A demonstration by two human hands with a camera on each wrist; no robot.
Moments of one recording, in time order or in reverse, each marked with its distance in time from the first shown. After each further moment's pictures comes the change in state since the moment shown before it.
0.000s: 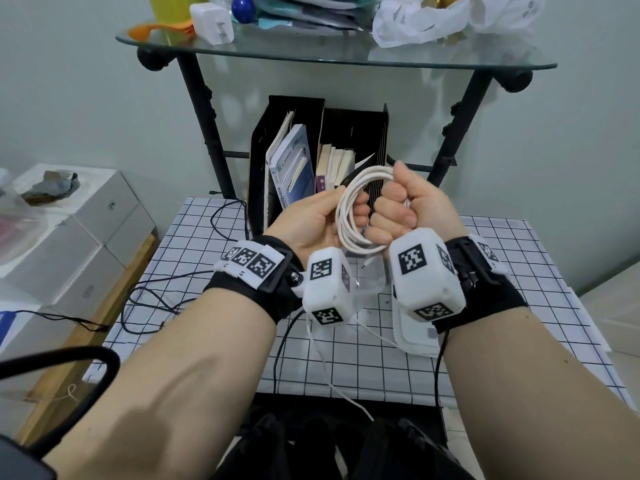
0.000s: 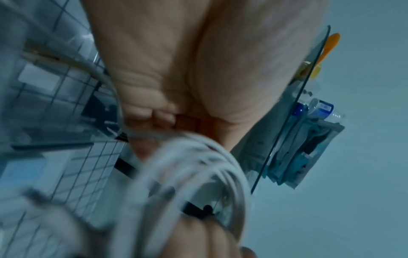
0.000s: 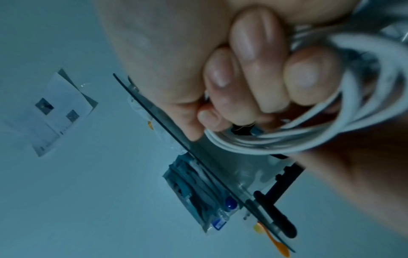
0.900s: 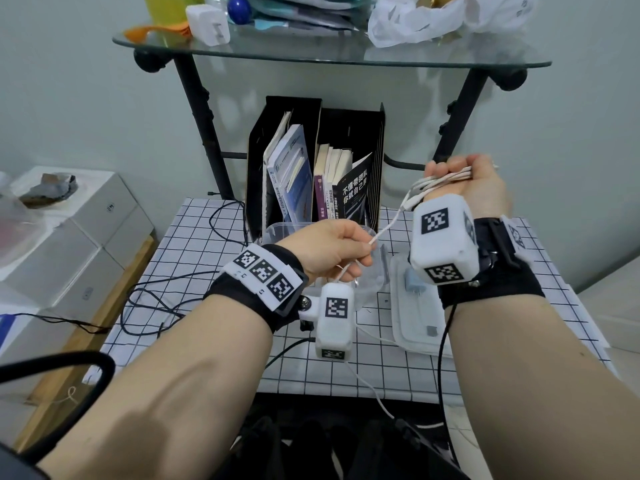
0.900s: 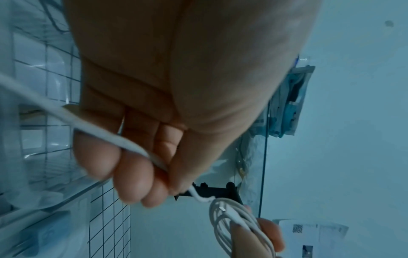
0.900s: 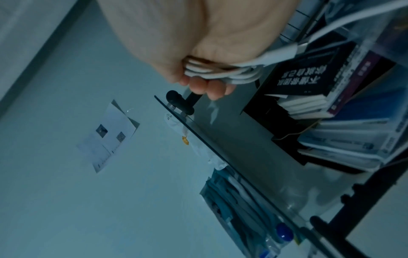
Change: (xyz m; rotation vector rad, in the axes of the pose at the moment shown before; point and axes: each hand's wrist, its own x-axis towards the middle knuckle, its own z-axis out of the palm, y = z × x) left_hand -0.009 -0.019 0.001 0.677 -0.135 -0.119; right_hand 0.017 -0.039 -0.026 0.363 0.474 -0.639
